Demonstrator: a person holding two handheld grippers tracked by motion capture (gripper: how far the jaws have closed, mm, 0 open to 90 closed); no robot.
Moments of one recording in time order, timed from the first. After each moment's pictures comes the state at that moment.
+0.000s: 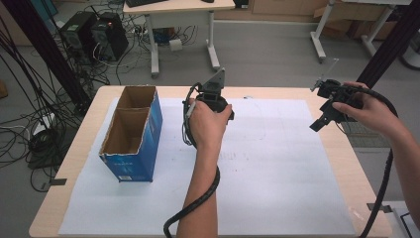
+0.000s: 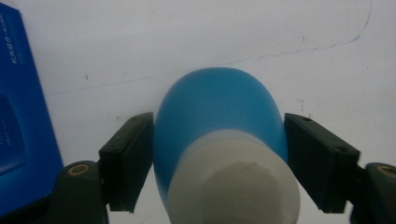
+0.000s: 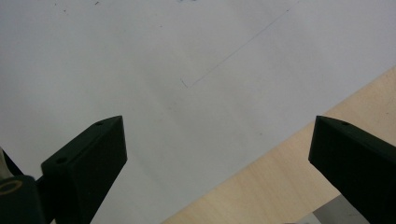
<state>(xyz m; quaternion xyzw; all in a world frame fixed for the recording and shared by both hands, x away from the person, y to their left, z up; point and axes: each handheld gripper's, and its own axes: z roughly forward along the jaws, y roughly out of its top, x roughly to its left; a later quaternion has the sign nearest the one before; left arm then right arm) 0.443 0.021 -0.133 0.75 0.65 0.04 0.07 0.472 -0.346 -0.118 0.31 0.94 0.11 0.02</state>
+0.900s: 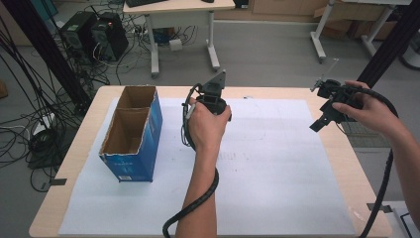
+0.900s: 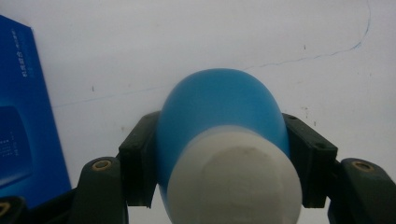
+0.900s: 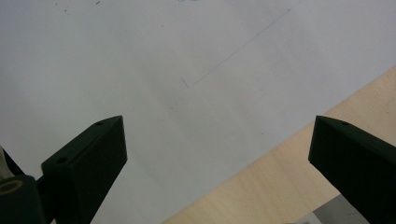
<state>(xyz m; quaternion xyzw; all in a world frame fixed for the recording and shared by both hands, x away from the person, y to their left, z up) 0.428 0.022 -0.136 0.76 0.64 0.07 0.09 0.471 -0.343 -0.117 0.31 0.94 0.10 0.02</state>
